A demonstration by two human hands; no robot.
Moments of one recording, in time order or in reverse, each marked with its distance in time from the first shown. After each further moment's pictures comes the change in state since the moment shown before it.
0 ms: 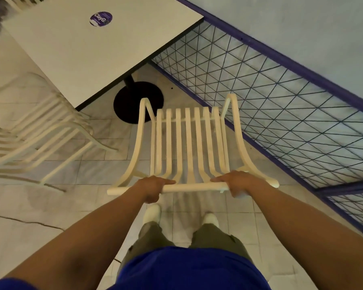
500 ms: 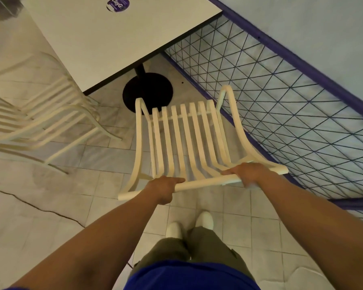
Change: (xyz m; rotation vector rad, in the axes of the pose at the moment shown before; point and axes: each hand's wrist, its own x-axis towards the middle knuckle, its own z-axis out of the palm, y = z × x) left_hand 0.000 0.053 0.021 -0.158 0.038 -0.072; right_hand -0.006 0.037 -0.032 -0.243 -0.002 -0.019
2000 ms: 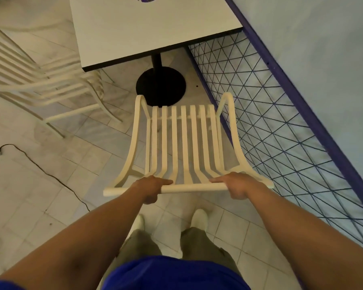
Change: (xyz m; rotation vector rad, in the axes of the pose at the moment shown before) left_hand 0.035 0.141 0.000 -0.176 0.067 -0.220; right_hand 0.002 0.145 -0.027 -0.158 -0.040 -0.163
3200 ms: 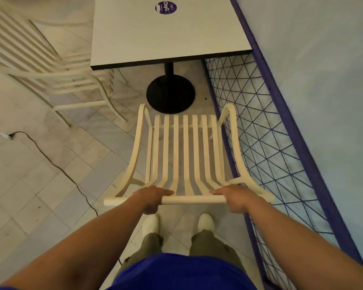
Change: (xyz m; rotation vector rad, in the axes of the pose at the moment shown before) left_hand 0.022 0.092 0.001 -0.164 -0.003 -0.086; right_hand 0.003 0.092 -0.019 -0.065 -0.016 -0.075
